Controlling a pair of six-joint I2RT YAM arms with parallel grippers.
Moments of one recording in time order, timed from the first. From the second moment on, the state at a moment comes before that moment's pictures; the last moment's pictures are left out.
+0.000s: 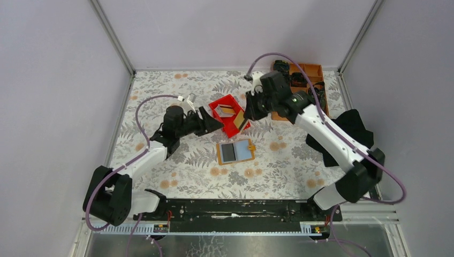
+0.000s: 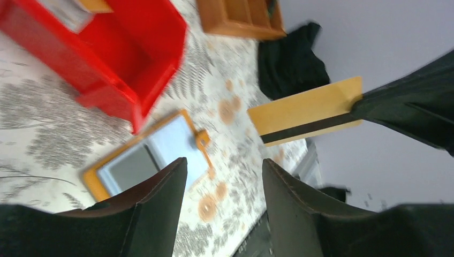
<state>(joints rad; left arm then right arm) -0.36 1.28 0.67 0.26 0.47 -0.82 0.62 1.57 1.55 -0.72 -0.18 0.19</state>
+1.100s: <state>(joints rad) -0.36 1.21 0.51 0.56 1.11 -0.88 0.62 1.42 1.12 -0.48 -0.83 0.43</state>
